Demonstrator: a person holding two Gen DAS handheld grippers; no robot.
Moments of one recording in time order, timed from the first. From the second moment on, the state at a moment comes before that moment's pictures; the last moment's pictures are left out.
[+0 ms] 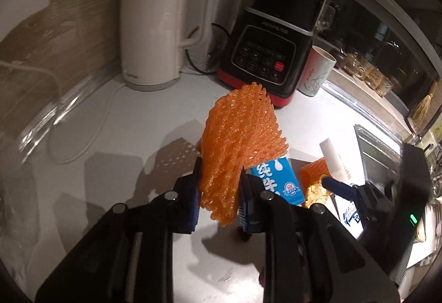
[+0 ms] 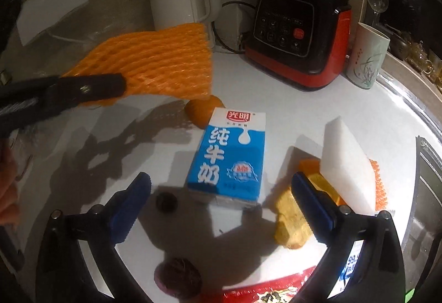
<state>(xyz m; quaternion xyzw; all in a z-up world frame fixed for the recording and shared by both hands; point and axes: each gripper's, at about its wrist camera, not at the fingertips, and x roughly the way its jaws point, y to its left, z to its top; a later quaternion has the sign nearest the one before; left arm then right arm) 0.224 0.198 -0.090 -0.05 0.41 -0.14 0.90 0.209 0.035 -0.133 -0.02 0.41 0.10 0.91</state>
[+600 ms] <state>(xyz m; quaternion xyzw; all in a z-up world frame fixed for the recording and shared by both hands) 0.173 0.224 -0.079 -0.09 0.40 -0.11 0.90 0.222 0.030 -0.131 0.00 0.43 0.10 0.90</state>
